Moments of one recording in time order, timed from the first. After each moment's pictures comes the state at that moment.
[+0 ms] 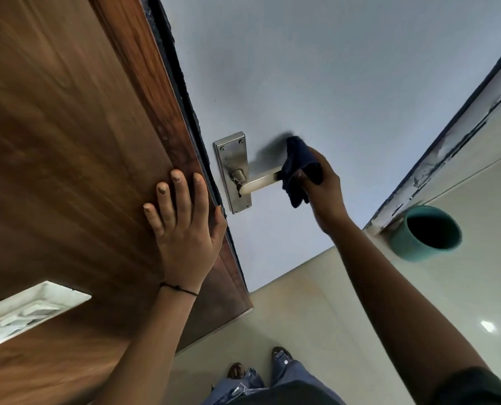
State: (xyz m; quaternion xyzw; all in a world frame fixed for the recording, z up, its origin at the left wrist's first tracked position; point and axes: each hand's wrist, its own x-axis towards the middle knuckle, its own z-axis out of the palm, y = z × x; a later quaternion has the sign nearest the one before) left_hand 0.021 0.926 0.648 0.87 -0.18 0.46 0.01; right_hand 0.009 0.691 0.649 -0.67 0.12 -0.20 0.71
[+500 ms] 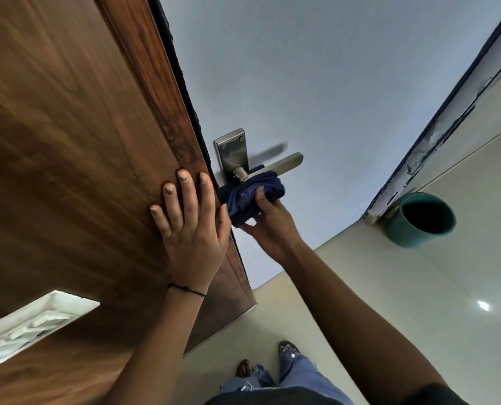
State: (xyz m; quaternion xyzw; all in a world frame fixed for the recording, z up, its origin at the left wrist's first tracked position) left_hand 0.023 0.929 0.650 0.86 -0.19 0.47 0.01; right_hand 0.002 0.794 0.634 -0.32 0.21 -0.02 0.92
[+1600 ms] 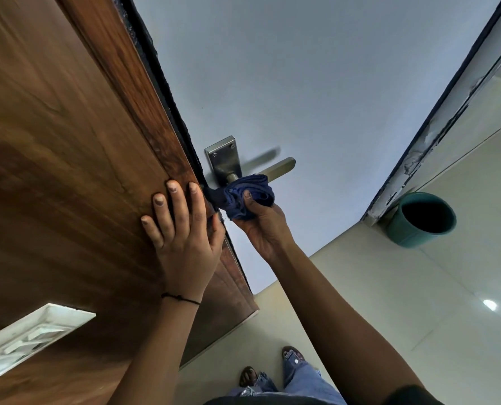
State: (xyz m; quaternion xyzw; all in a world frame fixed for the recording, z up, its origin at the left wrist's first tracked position) left_hand 0.023 0.930 0.648 0.86 -0.19 0.47 0.00; right_hand 0.007 0.796 0.650 -0.20 0.19 -0.07 0.96
